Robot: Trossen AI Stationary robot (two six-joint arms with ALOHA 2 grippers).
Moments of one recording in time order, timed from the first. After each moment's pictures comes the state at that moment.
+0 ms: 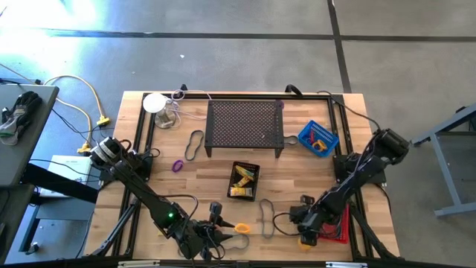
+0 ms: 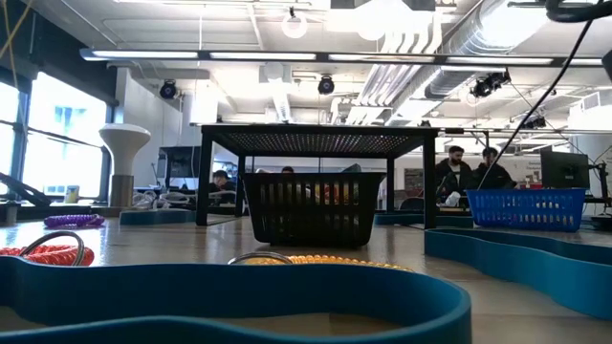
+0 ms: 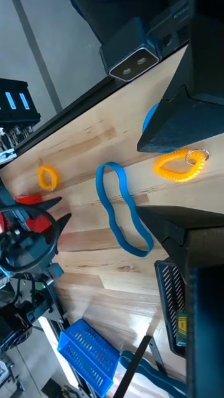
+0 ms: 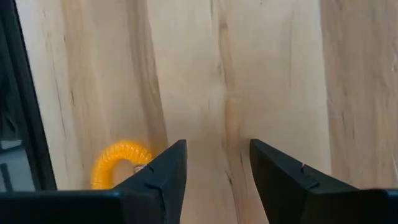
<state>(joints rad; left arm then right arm) -0.76 1.76 1.25 -0.07 -0.65 -0.08 0.80 1.65 0.81 -0.36 -0.01 0.99</state>
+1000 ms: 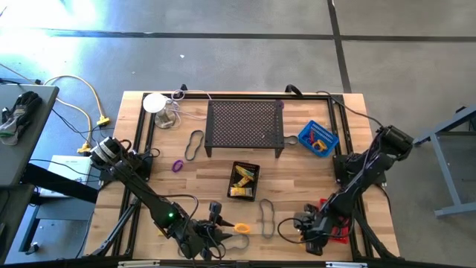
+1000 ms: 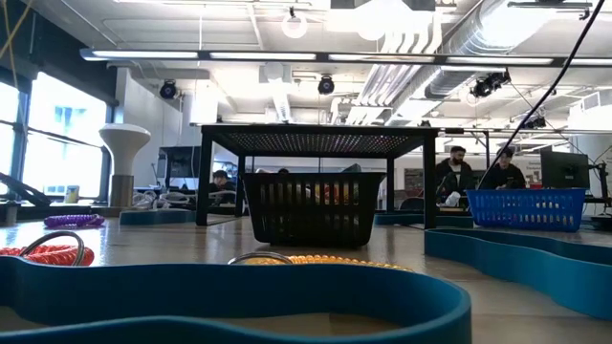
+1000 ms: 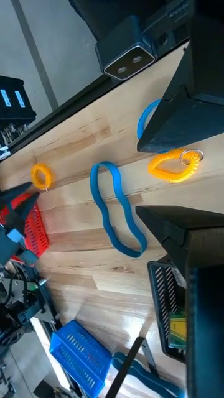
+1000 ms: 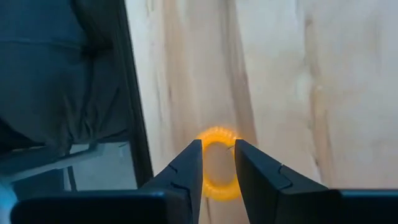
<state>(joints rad) -0.76 1.76 1.25 -0.09 -0.65 -0.10 0.88 1.58 0.83 -0.27 0.00 1.12</state>
